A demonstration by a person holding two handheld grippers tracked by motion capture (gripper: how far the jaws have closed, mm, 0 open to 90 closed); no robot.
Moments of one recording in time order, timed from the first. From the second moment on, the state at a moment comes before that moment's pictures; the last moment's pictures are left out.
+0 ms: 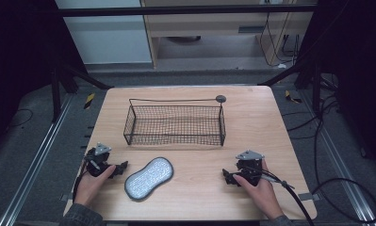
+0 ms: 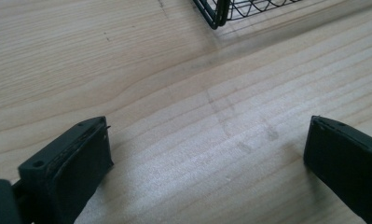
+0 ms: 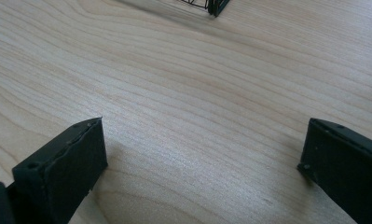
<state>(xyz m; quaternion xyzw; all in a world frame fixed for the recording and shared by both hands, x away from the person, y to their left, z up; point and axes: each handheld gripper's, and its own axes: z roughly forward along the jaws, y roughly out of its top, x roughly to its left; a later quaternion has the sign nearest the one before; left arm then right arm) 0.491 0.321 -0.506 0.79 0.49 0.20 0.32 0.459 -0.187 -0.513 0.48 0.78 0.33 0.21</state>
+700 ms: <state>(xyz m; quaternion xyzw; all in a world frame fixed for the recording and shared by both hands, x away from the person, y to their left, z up) 0.462 0.279 -0.437 0.86 0.39 0.18 0.27 0.460 -0.186 -0.513 0.48 0.79 0.33 0.21</state>
